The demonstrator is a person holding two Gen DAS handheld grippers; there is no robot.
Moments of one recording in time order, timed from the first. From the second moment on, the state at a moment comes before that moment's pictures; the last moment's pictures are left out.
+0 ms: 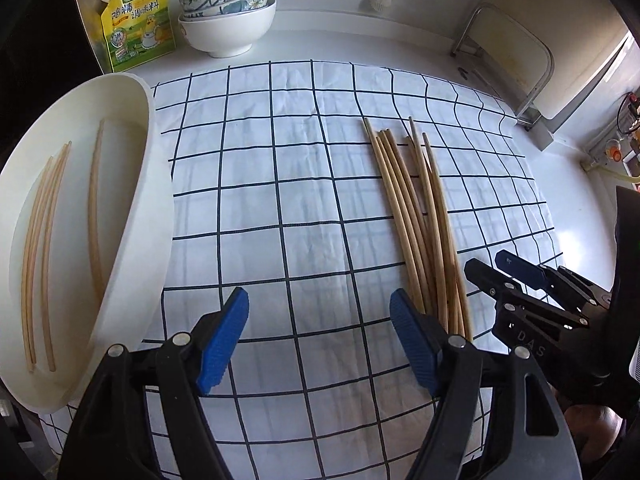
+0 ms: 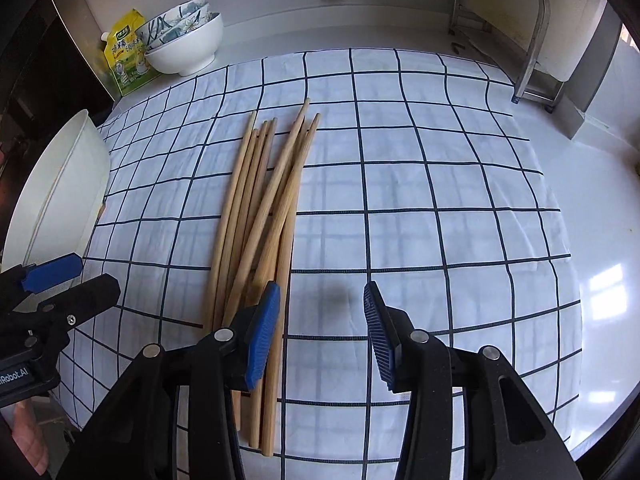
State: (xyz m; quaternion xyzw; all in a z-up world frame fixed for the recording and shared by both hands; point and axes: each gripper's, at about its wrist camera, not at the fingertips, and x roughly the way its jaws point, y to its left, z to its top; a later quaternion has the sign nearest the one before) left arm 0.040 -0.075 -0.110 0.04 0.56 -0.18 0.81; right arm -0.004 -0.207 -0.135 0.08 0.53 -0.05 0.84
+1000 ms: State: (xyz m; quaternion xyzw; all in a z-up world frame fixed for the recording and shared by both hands) left arm 0.050 -0.114 -0.143 0.04 0.56 -0.17 0.81; right arm -0.020 -0.249 -0.144 0.07 0.52 -0.07 0.85
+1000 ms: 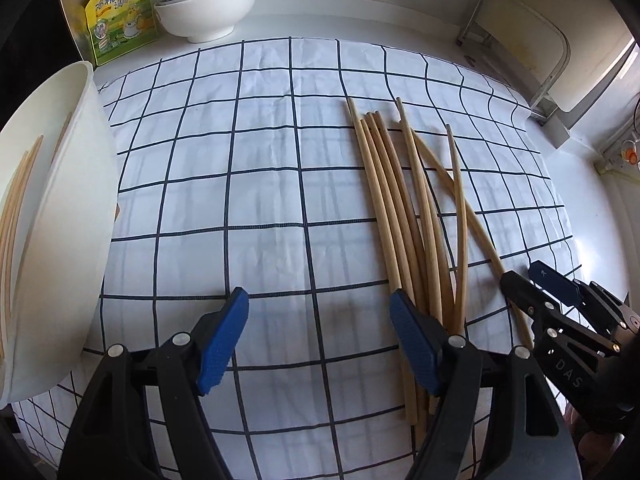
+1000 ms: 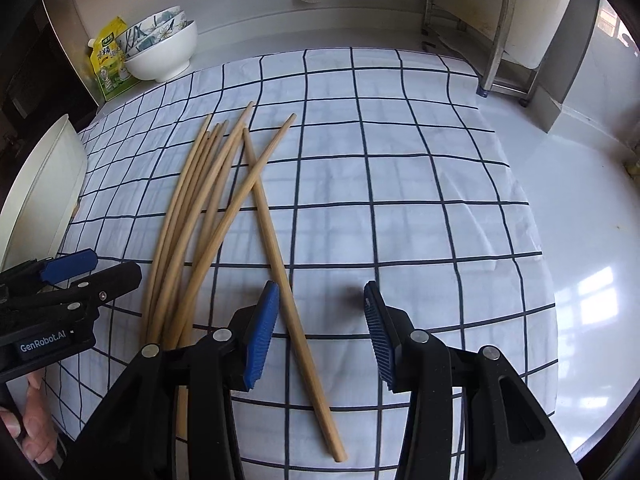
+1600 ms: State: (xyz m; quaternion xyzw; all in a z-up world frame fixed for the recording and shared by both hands) left arm 0.054 -0.121 -0.149 0.08 0.55 -0.15 0.82; right arm -0.013 -0.250 -0.139 0.07 0.51 -0.06 0.85
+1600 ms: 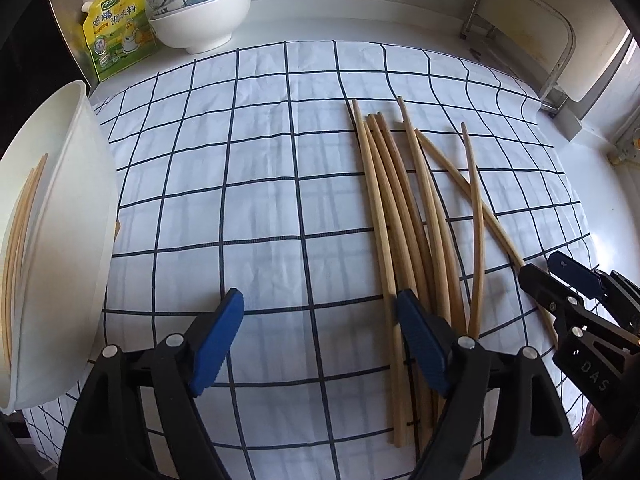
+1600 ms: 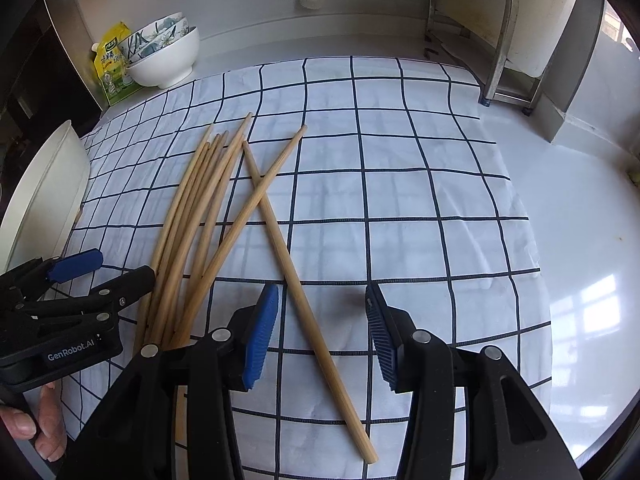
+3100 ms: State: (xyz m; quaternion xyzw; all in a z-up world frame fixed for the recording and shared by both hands) left arm 0.062 -0.118 -0.109 0.06 0.53 -0.19 0.82; right arm 0.022 -0.245 -0.101 0.02 0.48 -0.05 0.87
